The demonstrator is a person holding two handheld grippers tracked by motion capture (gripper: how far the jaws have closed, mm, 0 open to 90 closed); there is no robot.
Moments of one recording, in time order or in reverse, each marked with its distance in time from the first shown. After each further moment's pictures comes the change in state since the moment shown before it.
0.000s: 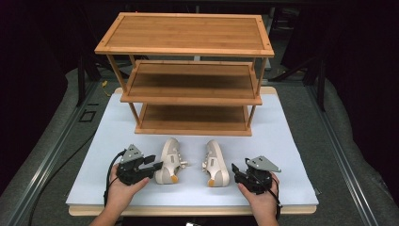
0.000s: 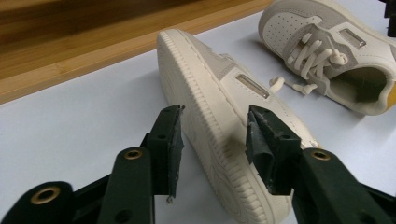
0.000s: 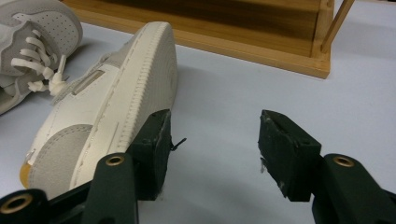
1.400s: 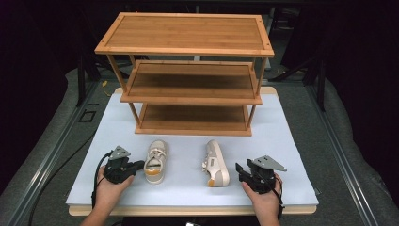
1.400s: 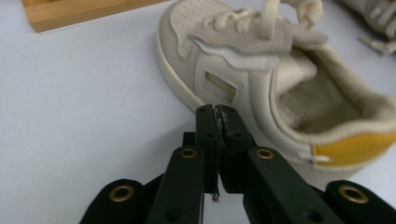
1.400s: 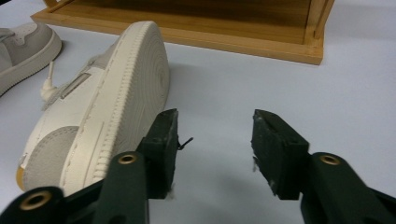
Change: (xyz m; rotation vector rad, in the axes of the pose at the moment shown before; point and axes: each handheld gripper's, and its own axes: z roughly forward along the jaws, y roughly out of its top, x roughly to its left) left arm 0.045 -0.025 -0.009 0.113 0.095 -0.101; right arm -0.010 -0.002 -0.003 0.007 0.017 0.072
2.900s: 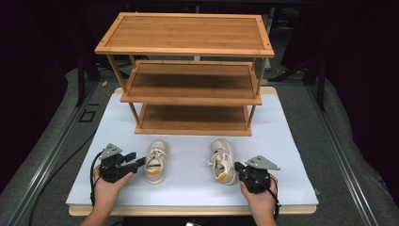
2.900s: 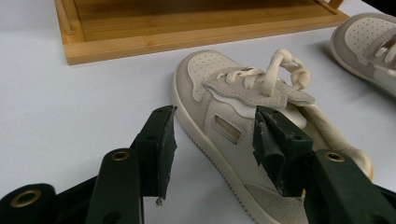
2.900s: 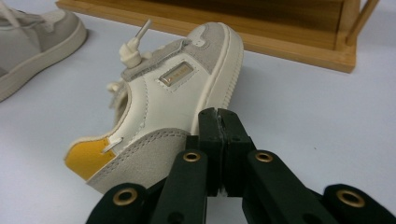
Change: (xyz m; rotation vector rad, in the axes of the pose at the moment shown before) left arm 0.003 0.001 -0.011 -0.152 -0.007 -0.086; right arm 0.012 0.004 0.003 0.036 0.041 -0.052
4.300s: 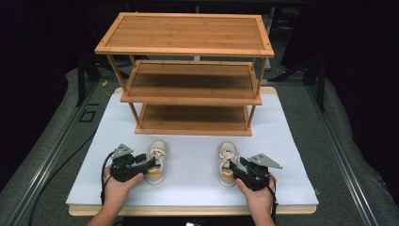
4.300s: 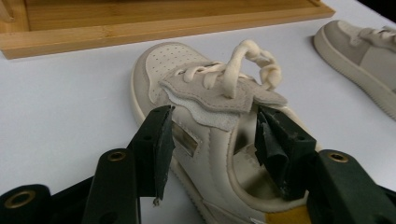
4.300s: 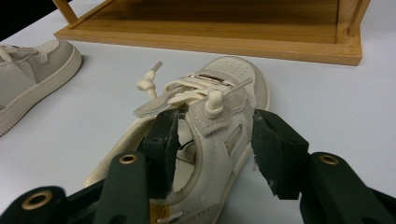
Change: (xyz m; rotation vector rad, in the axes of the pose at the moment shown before) left arm -0.018 -0.001 0.024 0.029 -0.037 -0.005; right arm -0.007 -0.004 0.016 -0.058 0.028 0.113
